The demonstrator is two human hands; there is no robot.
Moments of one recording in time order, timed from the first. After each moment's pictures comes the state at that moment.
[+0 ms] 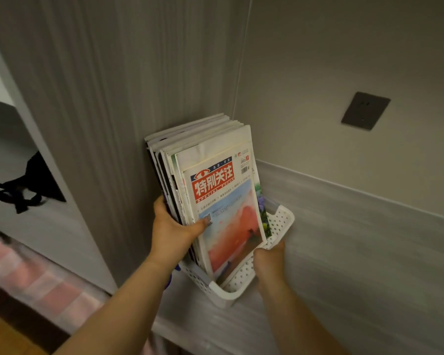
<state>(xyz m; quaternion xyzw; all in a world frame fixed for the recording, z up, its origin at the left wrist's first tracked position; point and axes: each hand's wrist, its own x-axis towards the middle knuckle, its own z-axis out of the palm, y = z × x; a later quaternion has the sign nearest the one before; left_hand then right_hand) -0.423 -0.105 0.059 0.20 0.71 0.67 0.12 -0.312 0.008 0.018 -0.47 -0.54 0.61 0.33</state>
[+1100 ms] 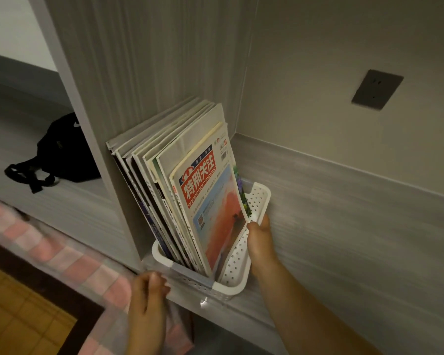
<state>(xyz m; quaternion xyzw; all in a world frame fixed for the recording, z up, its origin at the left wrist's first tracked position) -0.354 -0.213 -0.013 0.01 0.71 0.69 0.12 -0.320 -0.044 0.024 -0.42 -0.55 0.67 0.27</state>
